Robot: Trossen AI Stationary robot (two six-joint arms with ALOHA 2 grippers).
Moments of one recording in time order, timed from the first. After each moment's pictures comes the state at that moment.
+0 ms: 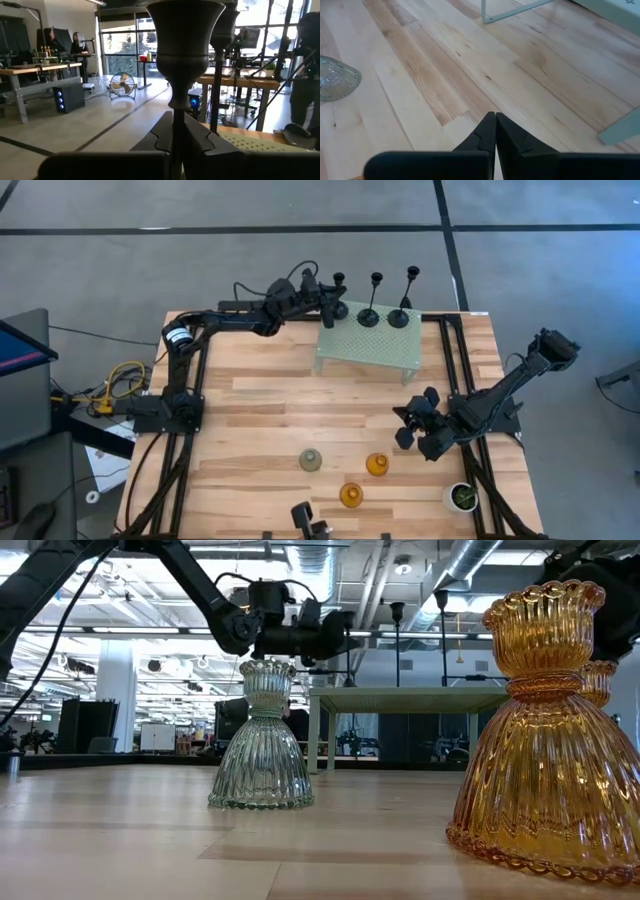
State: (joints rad) left arm 0.58 1.82 1.25 0.89 0.25 0.02; right arm 0.65 1.13 0.53 -0.53 0.90 1.10
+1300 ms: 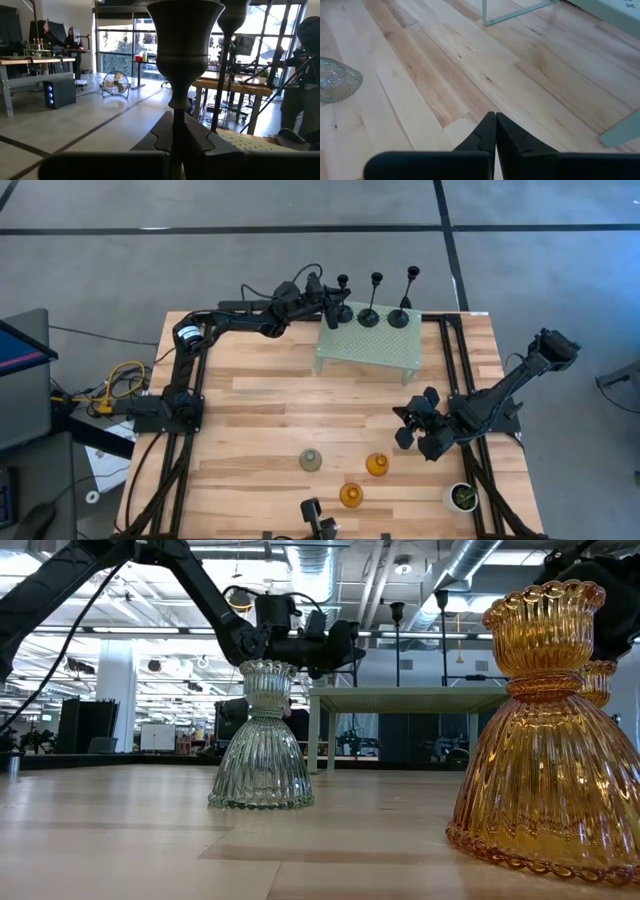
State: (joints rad) left arm 0.58 1.91 1.30 0.96 0.26 -0.05; right arm 0.65 1.13 0.53 -0.52 0.90 1.09
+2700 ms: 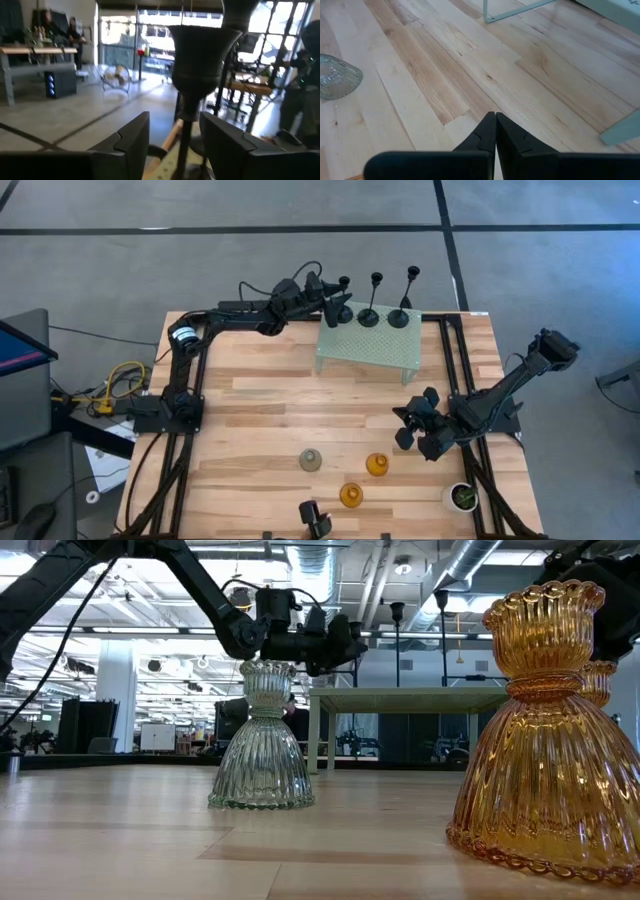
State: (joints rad) left arm 0.57 1.87 1.29 0.87 0.25 -0.08; right arm 0.65 1.13 0.53 -0.52 0.89 1.09
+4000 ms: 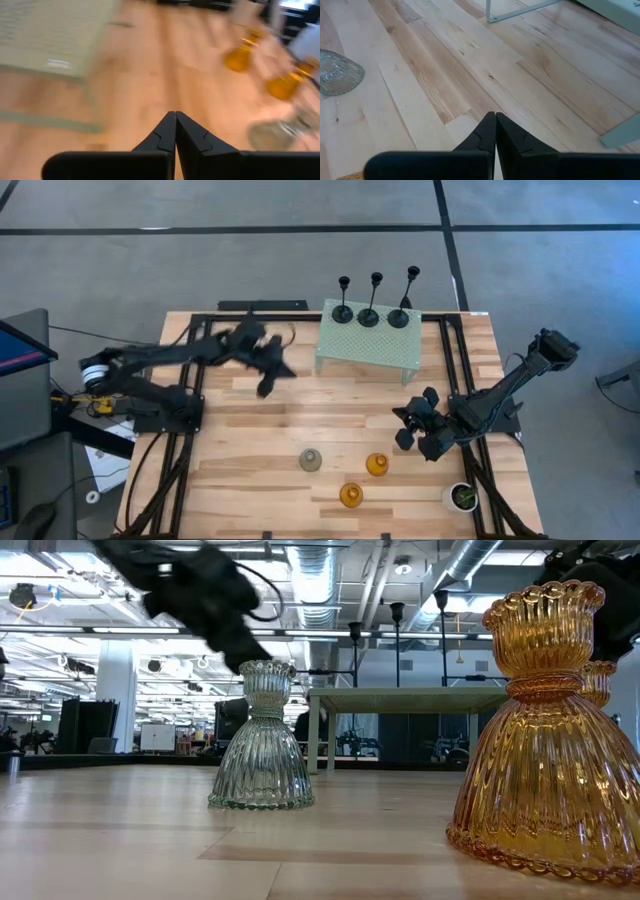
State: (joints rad) left arm 0.42 1.12 0.73 -0.07 0.53 0.22; right arm 0.65 1.13 0.53 -0.52 0.89 1.06
